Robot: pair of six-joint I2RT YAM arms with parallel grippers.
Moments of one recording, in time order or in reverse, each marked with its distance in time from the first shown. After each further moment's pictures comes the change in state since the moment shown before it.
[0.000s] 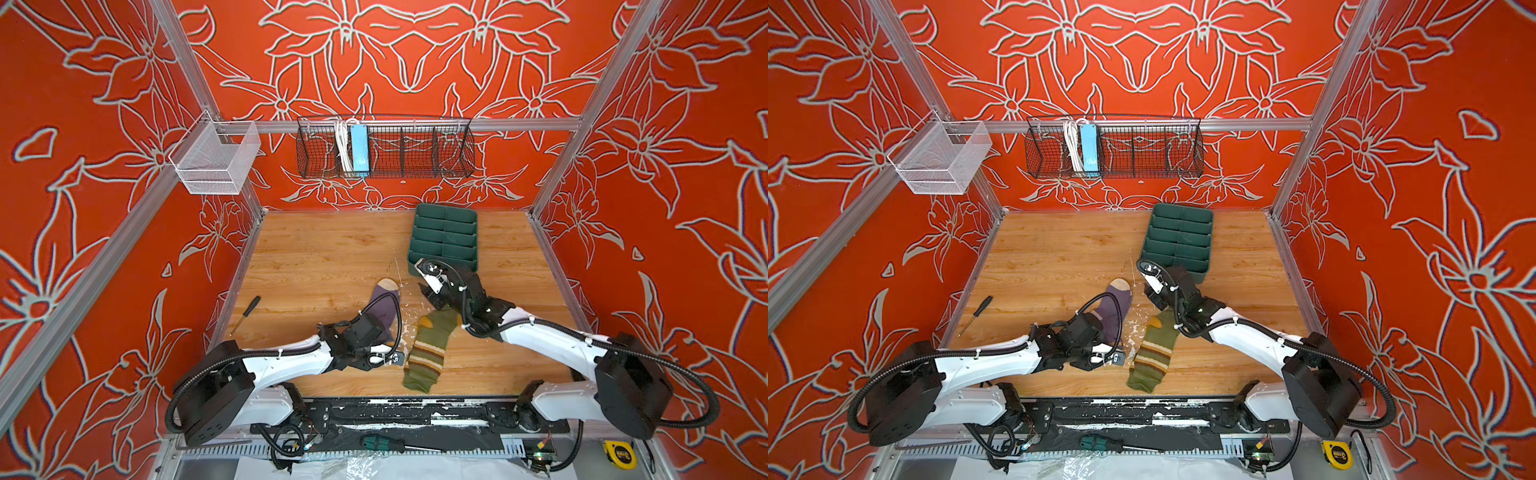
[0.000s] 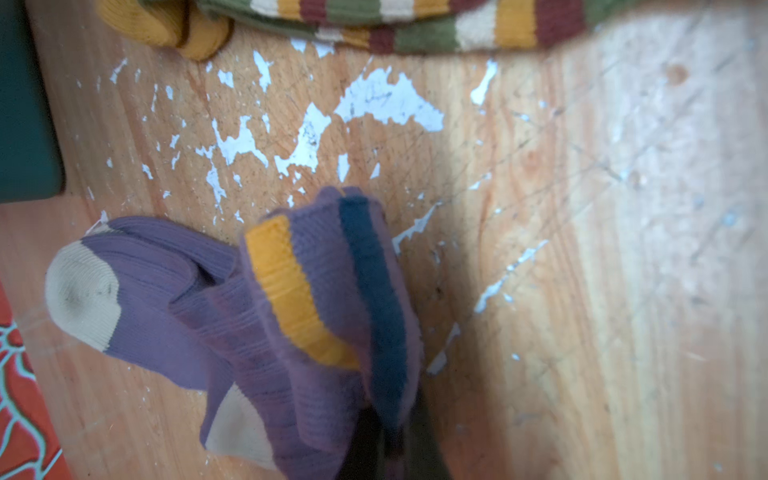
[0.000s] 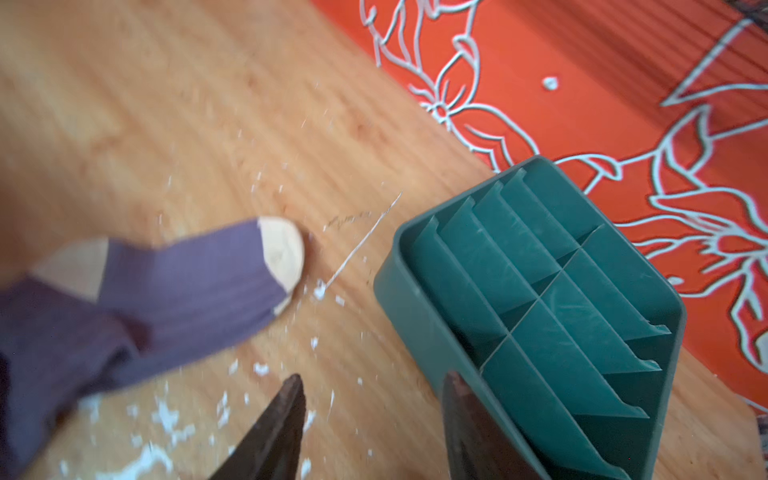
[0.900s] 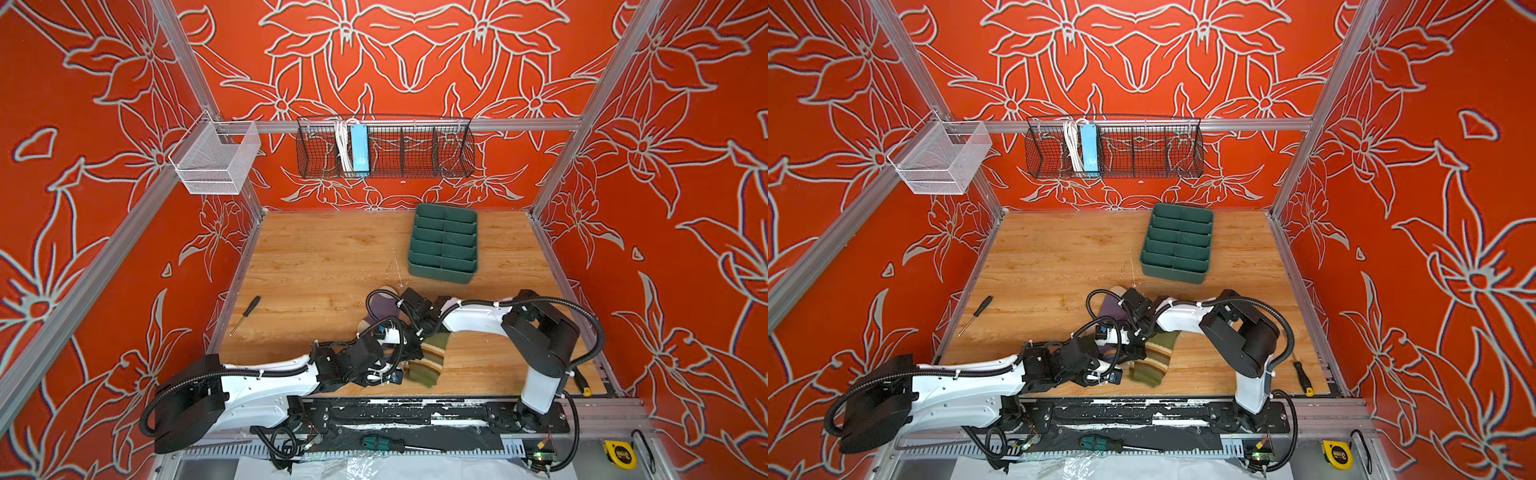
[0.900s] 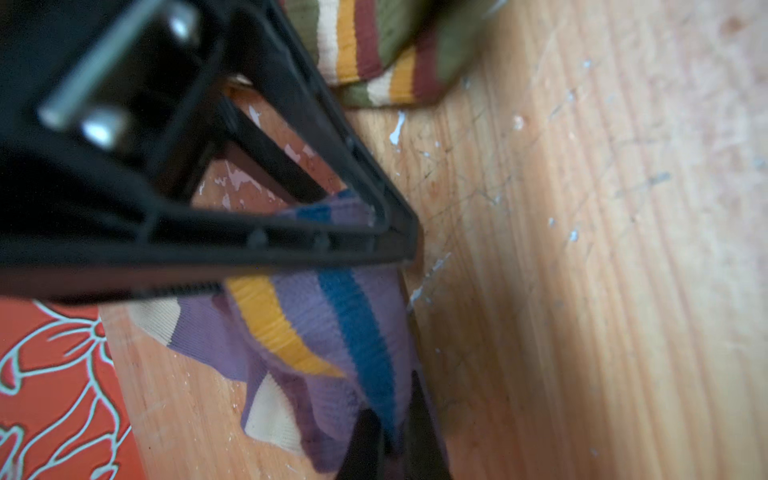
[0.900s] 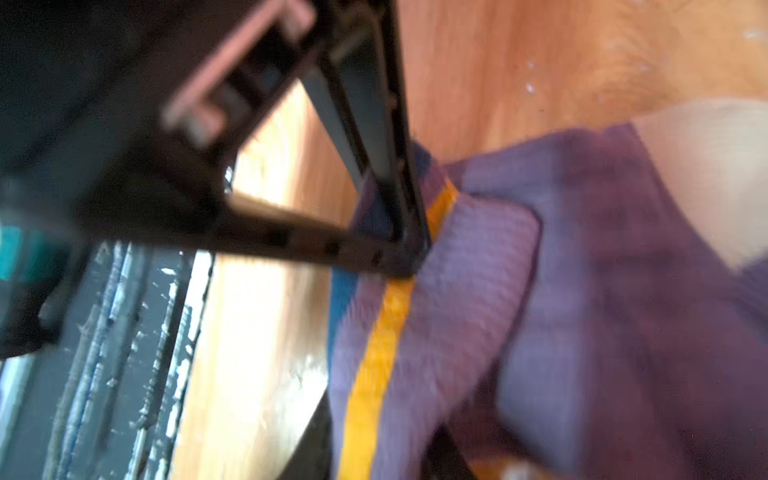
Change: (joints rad) left arm -0.203 -0.182 -0.154 0.073 -0.163 -0.080; right arm 0.180 0.476 0.193 -0.477 -0.758 -0.368
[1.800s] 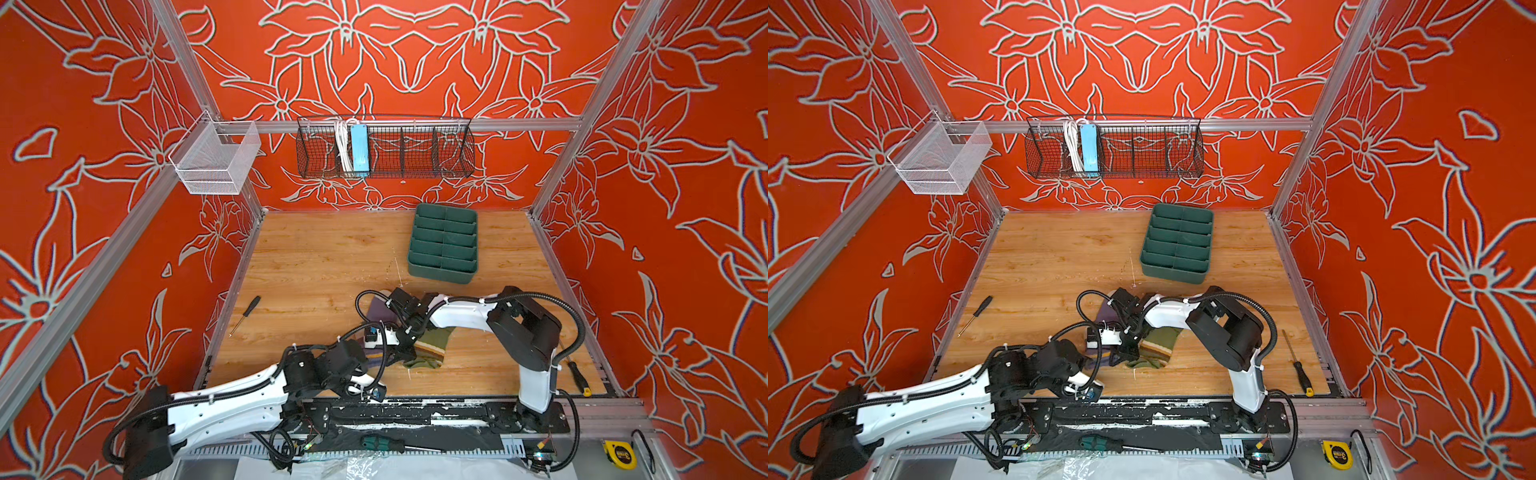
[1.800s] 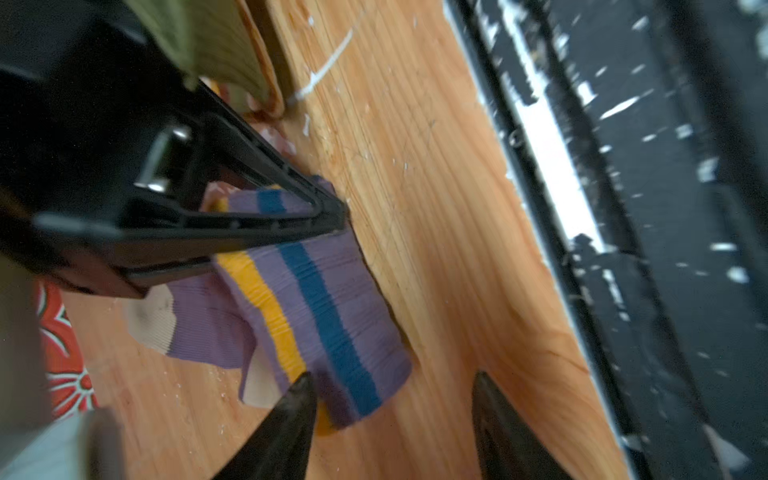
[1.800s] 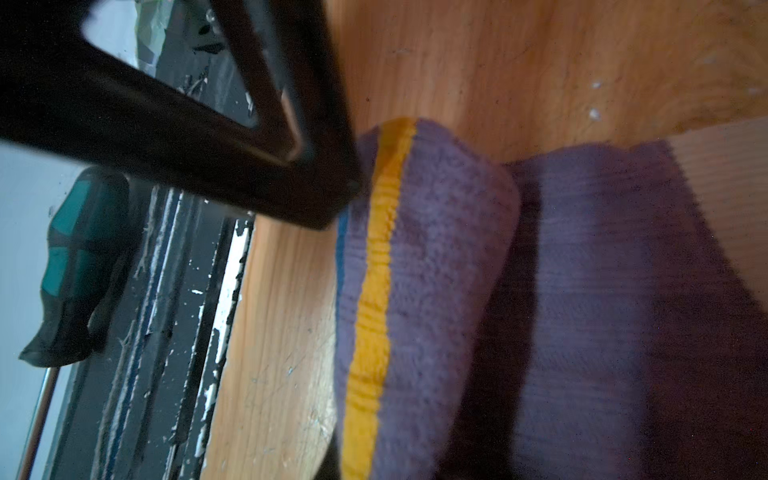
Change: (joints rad) left arm 0.003 -0.262 0.002 -0.312 0.108 0.099; right arm 0.029 0.127 0.154 -0.138 -0.080 -0.016
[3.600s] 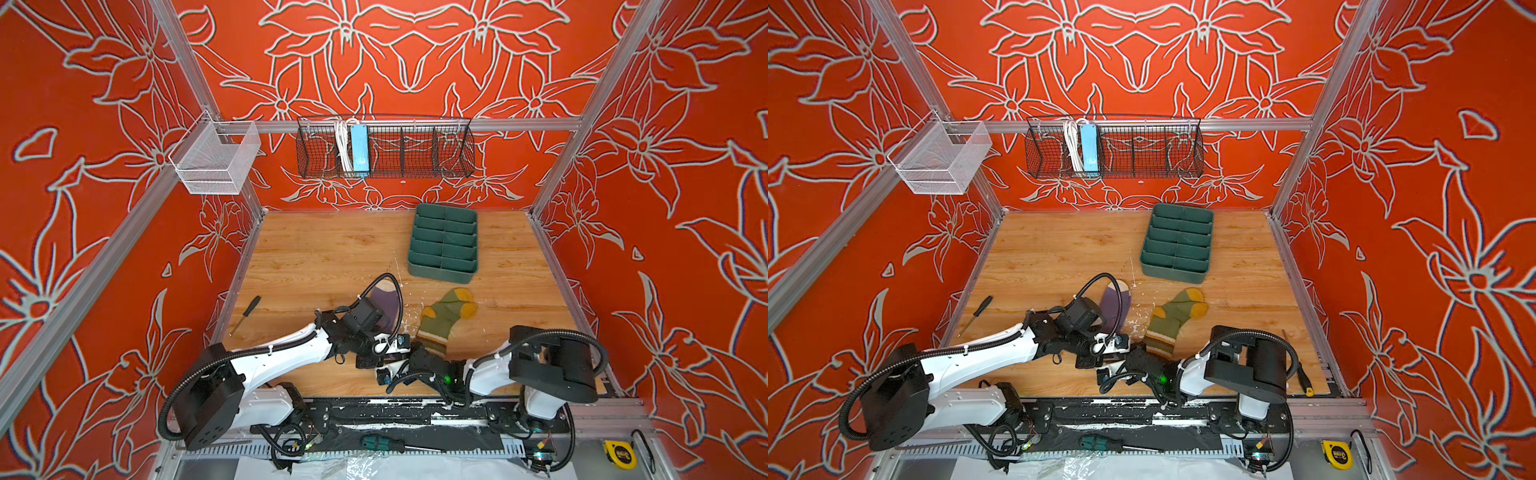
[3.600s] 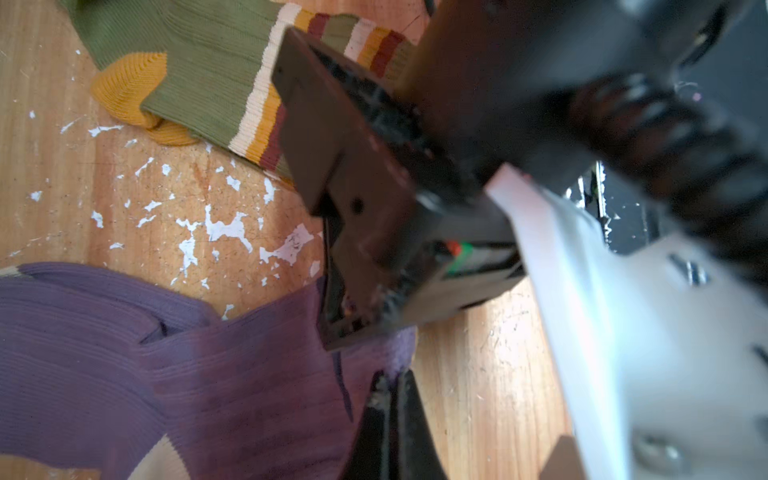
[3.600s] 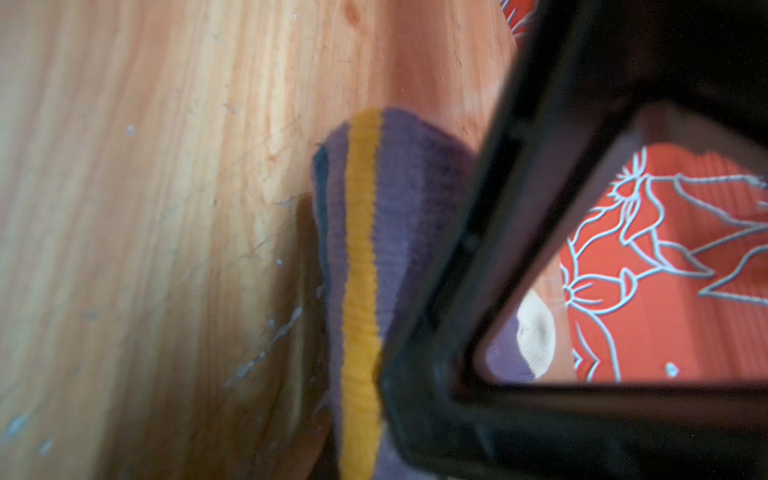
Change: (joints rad) left arm 0.256 0.402 0.288 0.042 0.453 -0.304; right arm 0.370 -0.236 -0.695 1.217 1.028 -0.176
